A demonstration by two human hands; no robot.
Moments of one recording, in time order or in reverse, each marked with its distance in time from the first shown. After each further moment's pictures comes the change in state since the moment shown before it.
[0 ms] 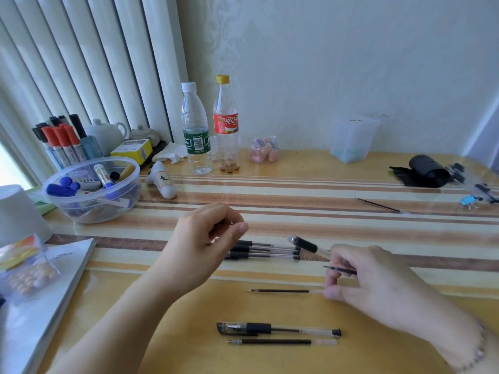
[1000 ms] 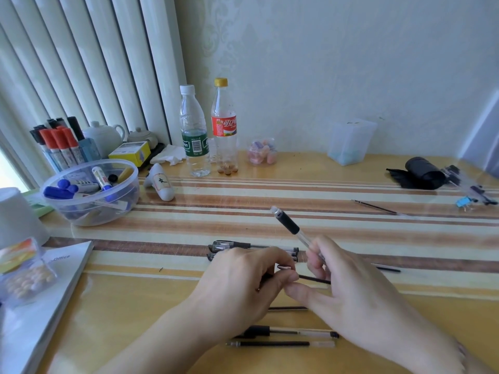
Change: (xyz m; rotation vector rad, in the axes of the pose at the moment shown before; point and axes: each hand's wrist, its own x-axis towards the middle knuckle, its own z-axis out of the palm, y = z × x) left_hand -0.021 0.039 0.035 0.113 -0.222 0.079; right_hand -0.011 -0.037 0.010 0.045 0.180 -0.129
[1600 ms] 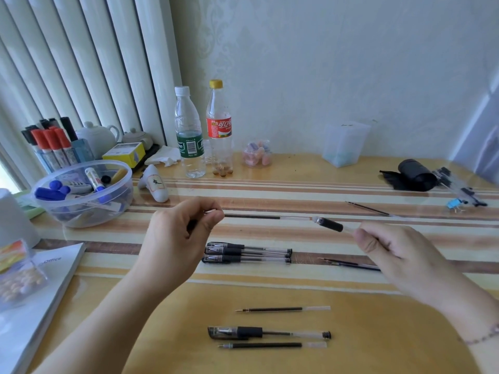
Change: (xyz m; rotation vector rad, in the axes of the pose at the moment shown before) left_hand 0.010 -0.042 -0.043 -0.032 0.371 -0.166; right_hand 0.017 0.093 -0.033 -0.051 0.144 -0.005
